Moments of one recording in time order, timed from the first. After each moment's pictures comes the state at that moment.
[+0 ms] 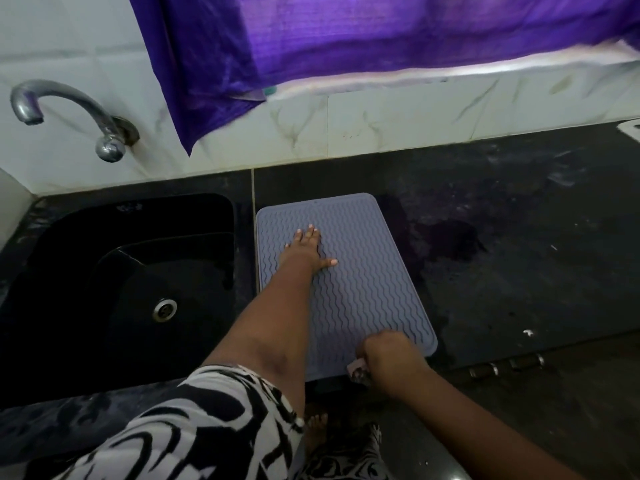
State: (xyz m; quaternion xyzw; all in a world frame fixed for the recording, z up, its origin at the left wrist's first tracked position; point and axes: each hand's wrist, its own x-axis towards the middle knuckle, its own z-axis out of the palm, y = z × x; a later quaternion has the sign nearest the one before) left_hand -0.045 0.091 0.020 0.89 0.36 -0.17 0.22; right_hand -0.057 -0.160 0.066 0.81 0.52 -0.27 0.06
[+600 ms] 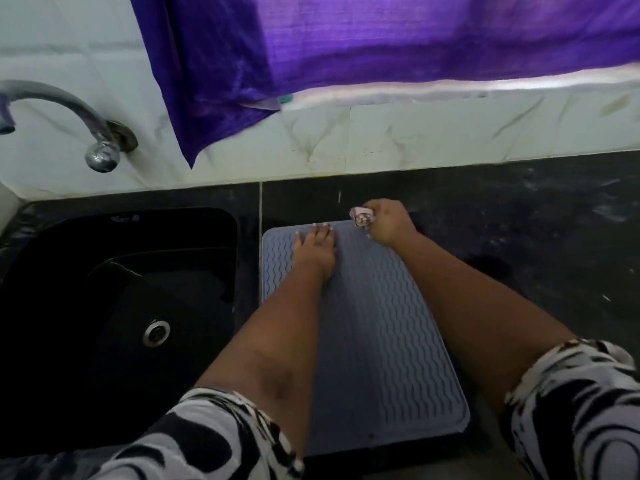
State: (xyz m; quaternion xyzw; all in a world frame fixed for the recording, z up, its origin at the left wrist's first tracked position) left_hand 0.006 0.142 0.012 0.93 0.34 -0.08 0.12; right_hand 0.139 0.055 0.079 0.86 0.42 -0.16 -0.24
